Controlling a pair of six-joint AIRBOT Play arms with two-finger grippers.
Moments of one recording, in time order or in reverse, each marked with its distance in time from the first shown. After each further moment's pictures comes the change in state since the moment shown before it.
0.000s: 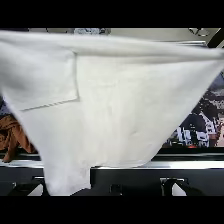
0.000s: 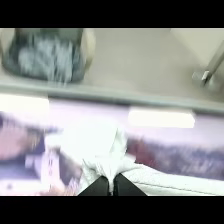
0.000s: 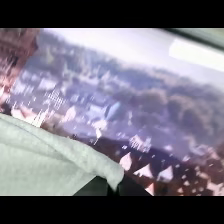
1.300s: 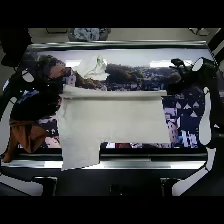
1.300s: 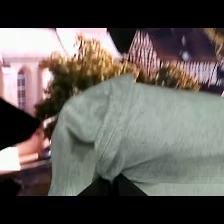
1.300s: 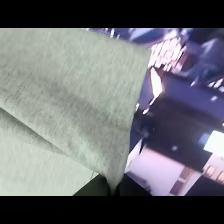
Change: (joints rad) left arm 0.006 -0.742 -0.044 0.042 -0.079 0.090; right arm 0.121 -0.718 -0.005 -0.100 -0.057 0.055
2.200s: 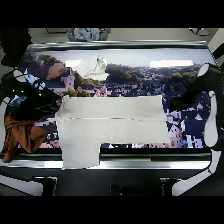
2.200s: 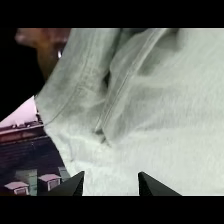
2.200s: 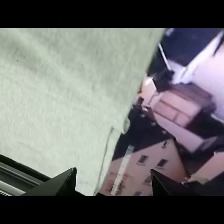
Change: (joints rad) left arm 0.075 0.024 0.014 -0.031 -0.467 -0.027; right arm -0.079 0.064 -0.103 0.016 0.322 -0.018
